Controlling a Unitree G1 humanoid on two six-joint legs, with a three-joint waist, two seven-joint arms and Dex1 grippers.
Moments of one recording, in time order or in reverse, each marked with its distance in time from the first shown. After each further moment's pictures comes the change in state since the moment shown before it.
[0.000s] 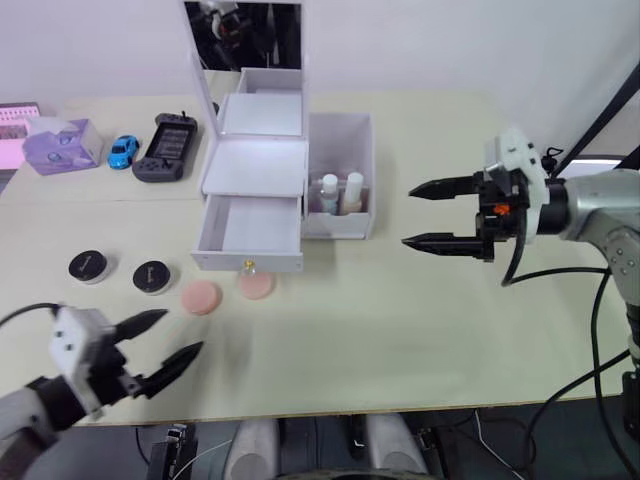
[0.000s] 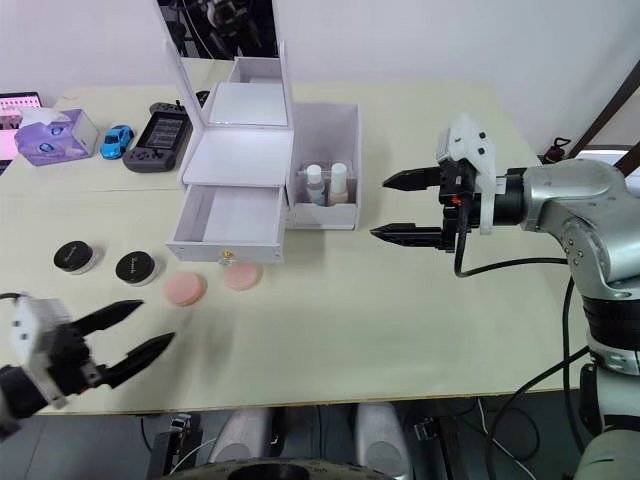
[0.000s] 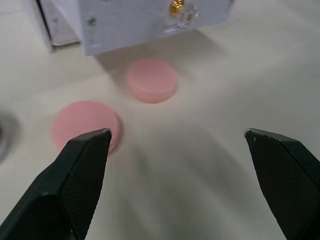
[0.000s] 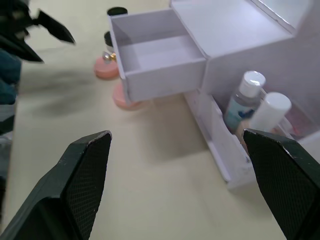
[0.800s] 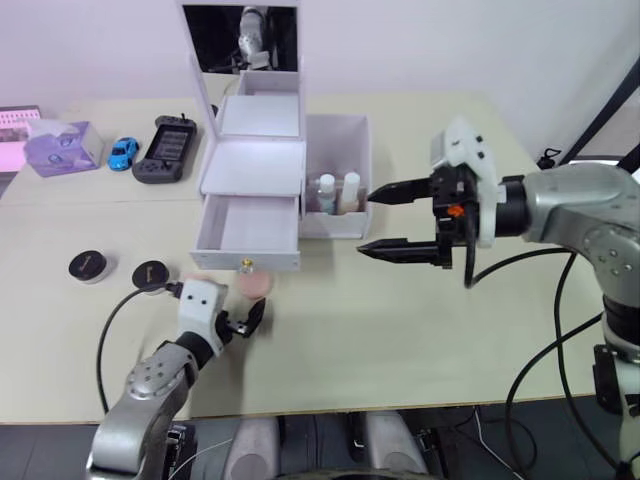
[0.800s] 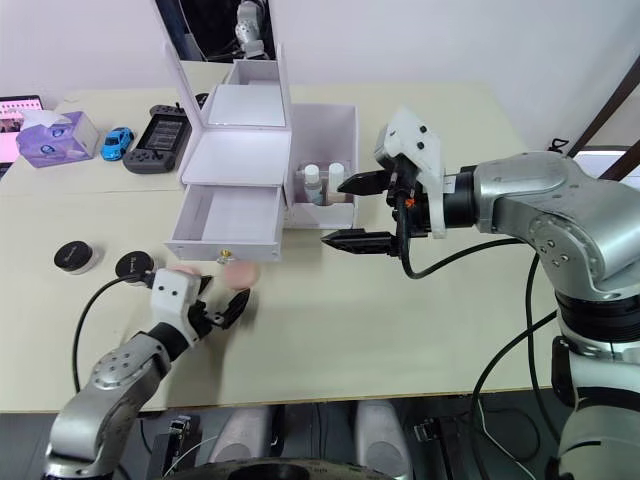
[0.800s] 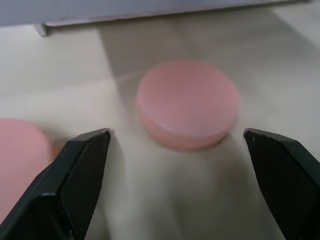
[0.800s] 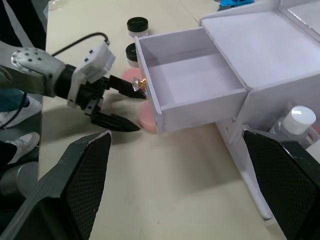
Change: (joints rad) left arm -0.383 -0.267 -0.510 0.223 0.403 -0.004 0.490; right arm -0.134 0.073 0.046 -0.205 0.134 0.299 -0.236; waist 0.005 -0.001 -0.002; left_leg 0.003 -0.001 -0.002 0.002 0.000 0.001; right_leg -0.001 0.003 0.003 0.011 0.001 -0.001
